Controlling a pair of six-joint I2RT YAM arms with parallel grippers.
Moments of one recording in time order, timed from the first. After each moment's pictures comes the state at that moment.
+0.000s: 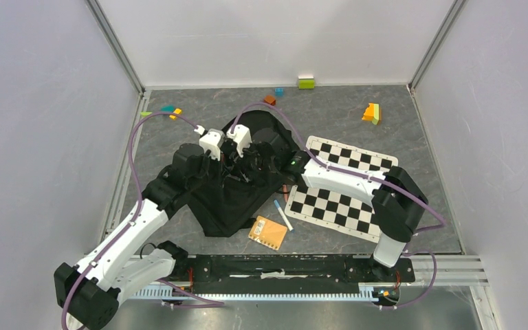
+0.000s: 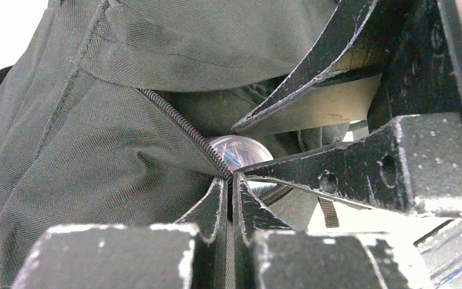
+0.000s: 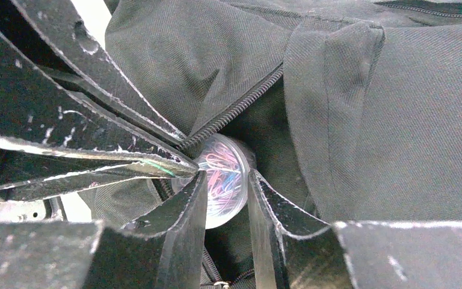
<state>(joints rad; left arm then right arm) -0.52 0.91 0.78 -0.42 0.04 -0.18 0.95 1.75 1.29 -0.02 -0.21 0.02</state>
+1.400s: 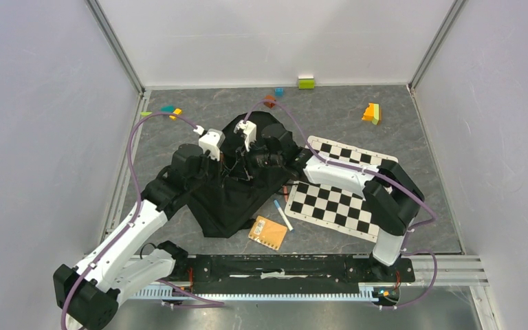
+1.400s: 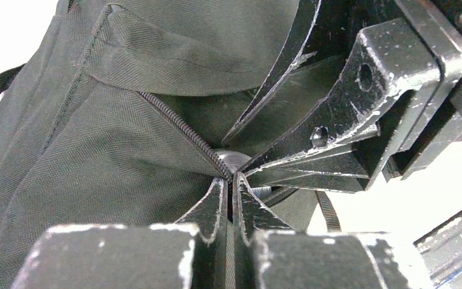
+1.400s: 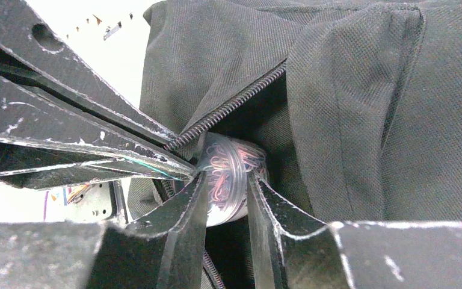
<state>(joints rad) -0.52 0.91 0.78 -0.42 0.04 -0.18 0.86 1.80 1.23 0.16 -0.48 0.21</state>
